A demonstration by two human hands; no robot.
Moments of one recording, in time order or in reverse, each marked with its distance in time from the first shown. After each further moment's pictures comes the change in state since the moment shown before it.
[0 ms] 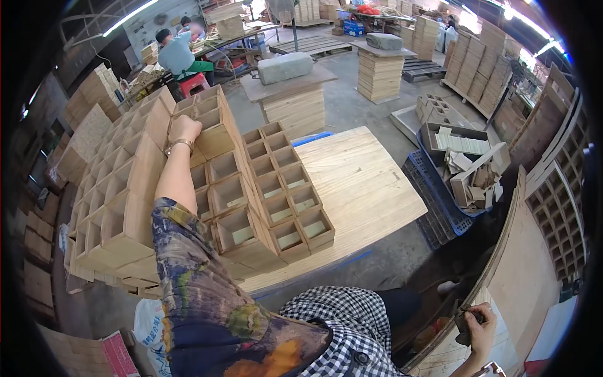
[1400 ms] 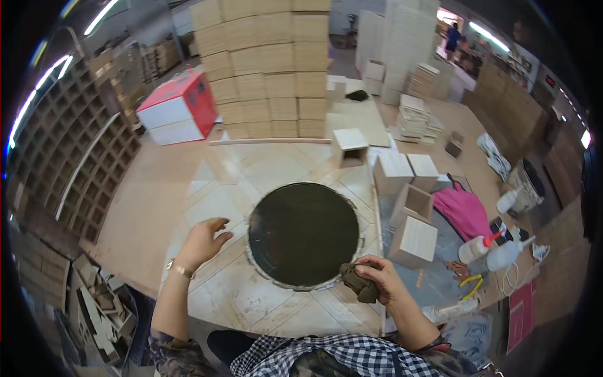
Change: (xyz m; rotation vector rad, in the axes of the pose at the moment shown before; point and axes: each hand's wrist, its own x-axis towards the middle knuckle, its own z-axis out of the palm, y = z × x) left_hand -0.833 0.338 -0.117 0.513 1.180 -2.805; right_hand -0.386 -0.036 0.099 1.071 1.815 0.495
